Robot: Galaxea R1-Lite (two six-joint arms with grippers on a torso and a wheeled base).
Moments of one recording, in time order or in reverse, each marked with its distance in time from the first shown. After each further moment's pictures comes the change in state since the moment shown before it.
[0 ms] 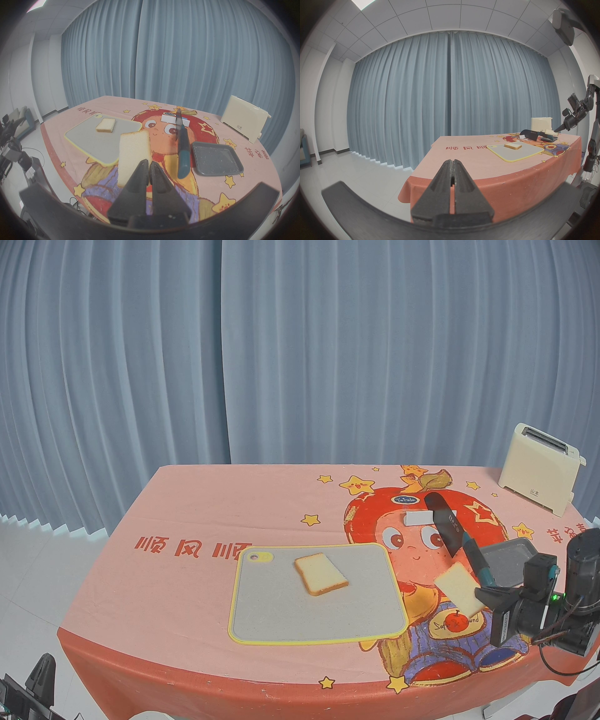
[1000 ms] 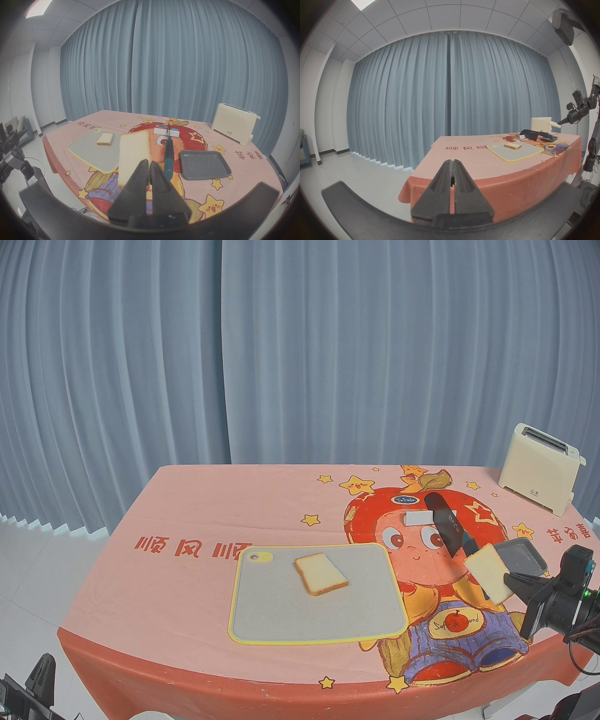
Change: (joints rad) left arm 0.000 0.000 0.000 -0.001 -0.001 0.002; right arm -0.042 -0.189 0.039 0.006 -0.002 -0.012
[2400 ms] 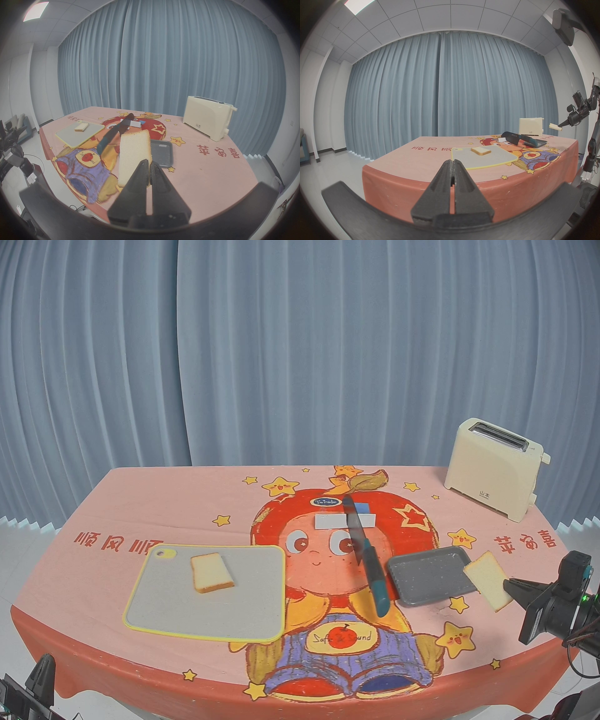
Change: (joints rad) left arm 0.000 0.000 0.000 0.000 0.001 -0.003; right arm -0.002 -0.001 0.019 0.010 0.000 0.000
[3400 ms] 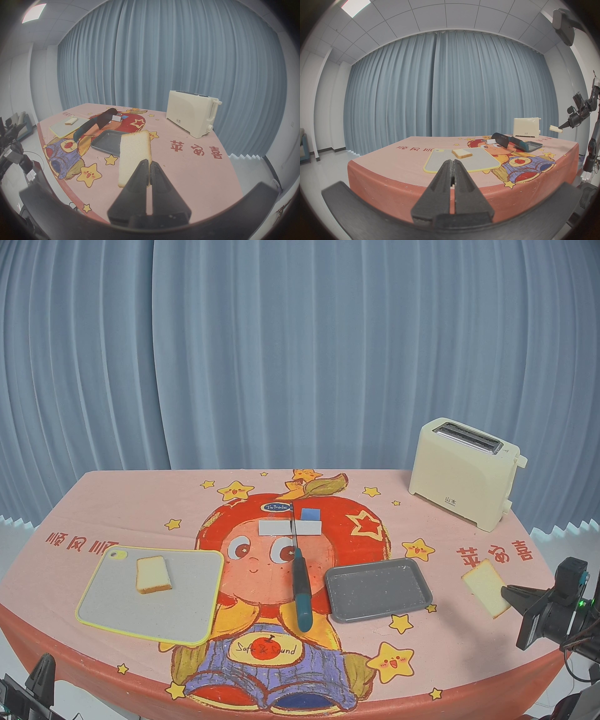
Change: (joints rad) left arm 0.000 0.000 0.000 0.000 0.000 0.000; right arm 0.008 0.009 0.019 0.000 0.000 0.000
